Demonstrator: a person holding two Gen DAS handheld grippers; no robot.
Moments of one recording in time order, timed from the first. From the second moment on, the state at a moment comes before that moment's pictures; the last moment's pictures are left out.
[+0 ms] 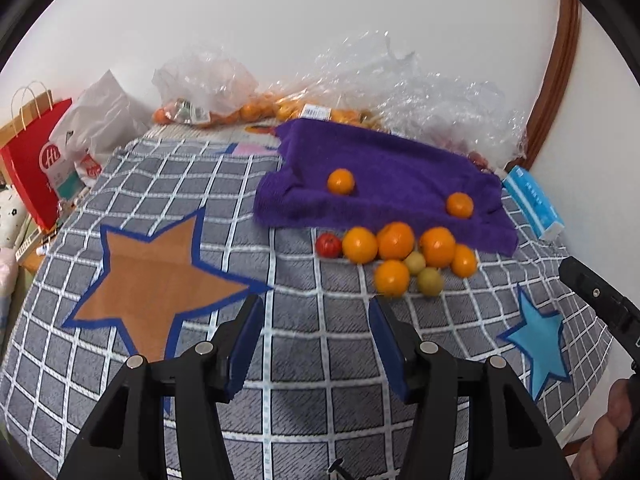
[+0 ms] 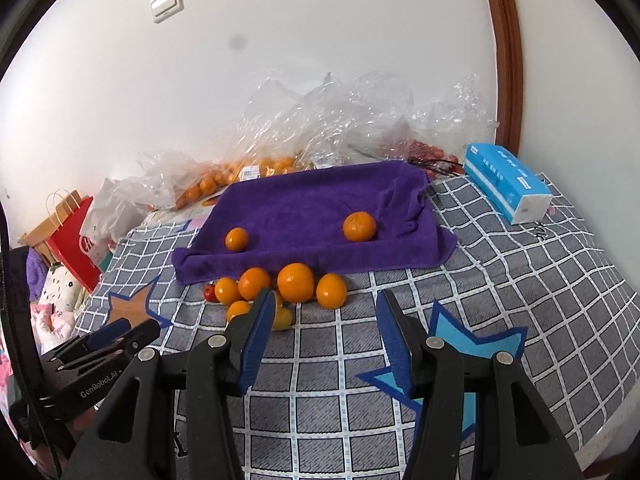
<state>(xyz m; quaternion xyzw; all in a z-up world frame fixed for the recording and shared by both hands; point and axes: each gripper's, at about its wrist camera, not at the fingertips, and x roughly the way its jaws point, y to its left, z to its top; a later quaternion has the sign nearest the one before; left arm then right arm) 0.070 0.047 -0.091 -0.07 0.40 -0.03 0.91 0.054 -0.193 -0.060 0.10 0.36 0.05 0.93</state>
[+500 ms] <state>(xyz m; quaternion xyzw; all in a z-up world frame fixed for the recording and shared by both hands) 0.087 0.057 -0.102 -0.08 0.41 -0.01 0.91 0.073 -0.198 -0.087 0.10 0.37 0.03 0.92</state>
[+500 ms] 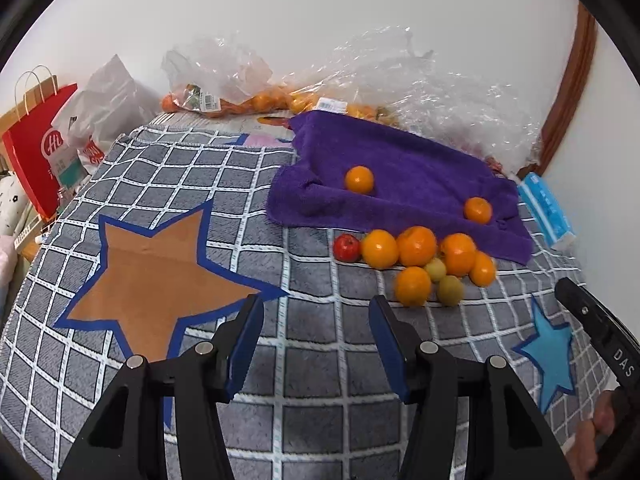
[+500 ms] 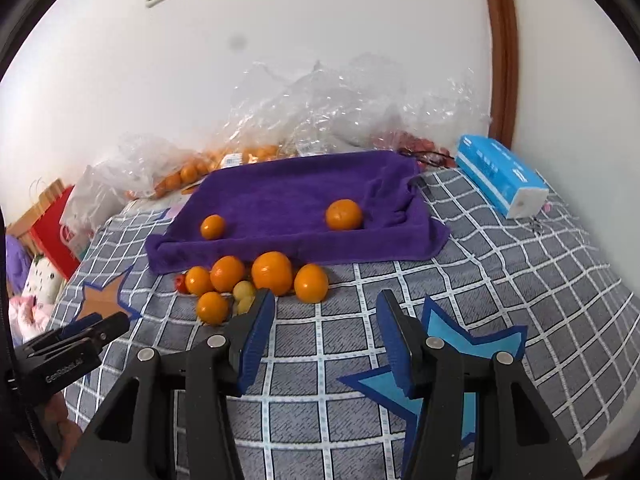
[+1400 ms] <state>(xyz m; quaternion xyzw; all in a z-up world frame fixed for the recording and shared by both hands) 0.130 0.073 -0.136 -0.07 0.45 -0.05 0.89 0.153 -0.180 -0.159 0.10 0.44 0.06 0.89</state>
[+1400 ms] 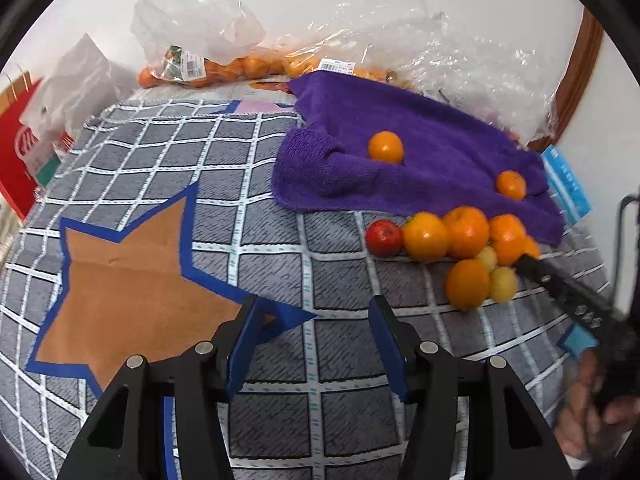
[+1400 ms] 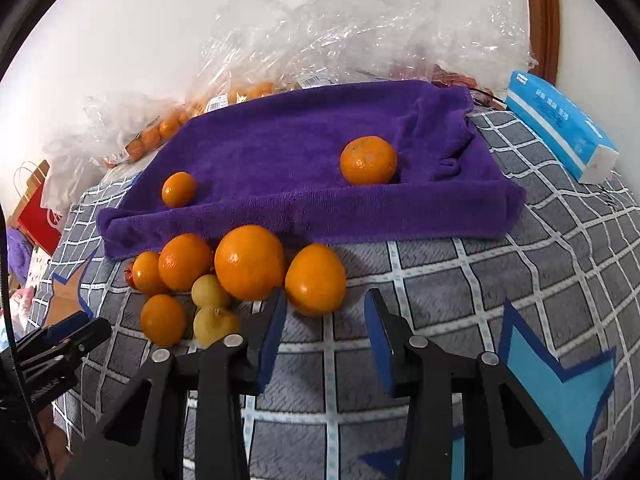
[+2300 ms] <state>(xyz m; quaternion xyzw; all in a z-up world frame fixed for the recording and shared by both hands) 0.171 0.021 -0.142 0.00 0.42 -0.05 0.90 0.154 -0.195 -0.166 0.08 0.43 0.08 0.89</state>
